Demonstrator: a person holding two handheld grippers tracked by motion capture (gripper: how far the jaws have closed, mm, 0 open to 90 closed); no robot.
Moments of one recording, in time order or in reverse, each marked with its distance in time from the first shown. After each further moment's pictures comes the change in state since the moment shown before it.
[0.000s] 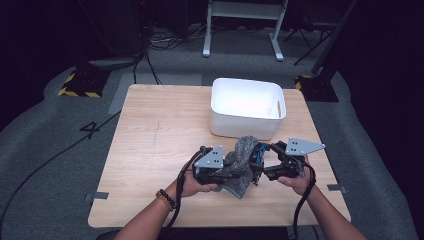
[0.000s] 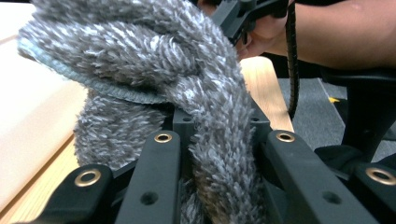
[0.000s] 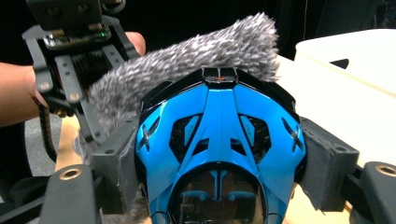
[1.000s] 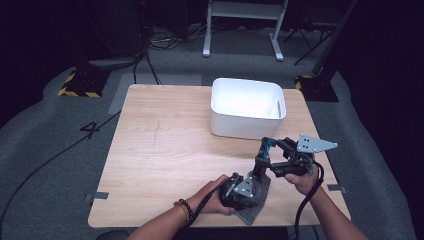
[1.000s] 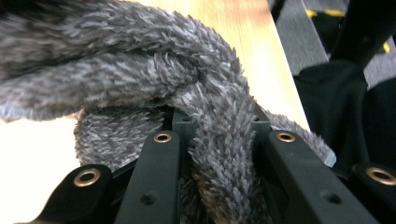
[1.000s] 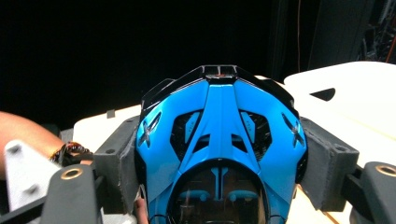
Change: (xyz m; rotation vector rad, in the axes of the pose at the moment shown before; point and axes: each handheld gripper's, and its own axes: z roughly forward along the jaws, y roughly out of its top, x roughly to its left) left arm -0.032 -0.039 0.090 0.322 -0.138 0.030; right arm 0.000 0.013 -0.016 -0.107 -0.002 0.029
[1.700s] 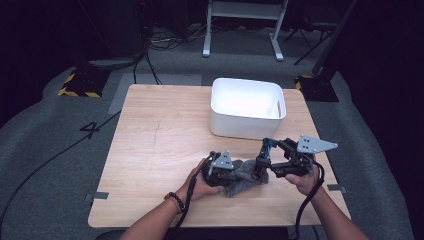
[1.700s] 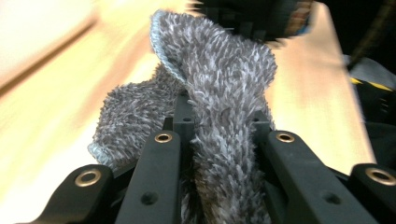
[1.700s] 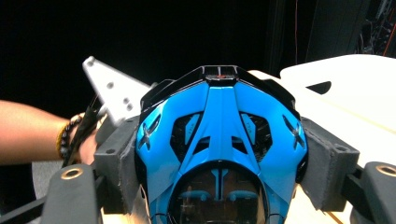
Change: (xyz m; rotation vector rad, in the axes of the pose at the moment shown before) left arm 0.044 -0.020 -0.053 -0.146 0.191 -0.227; right arm -0.003 -0.003 -0.003 0.020 -0.011 0.001
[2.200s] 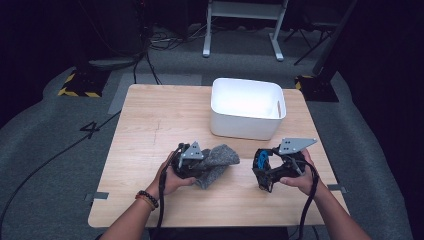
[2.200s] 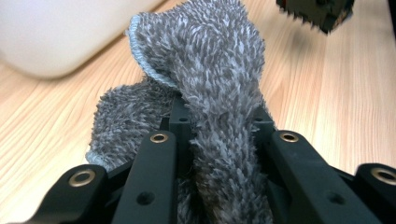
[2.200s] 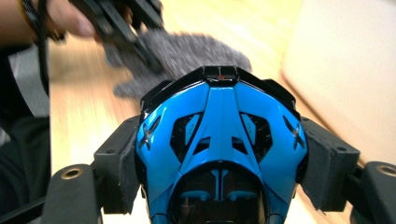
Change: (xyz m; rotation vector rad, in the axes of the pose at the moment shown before) left arm 0.023 -0.028 -0.076 0.070 0.141 -0.026; right arm -0.002 -0.010 0.019 0.385 0.004 -0.022
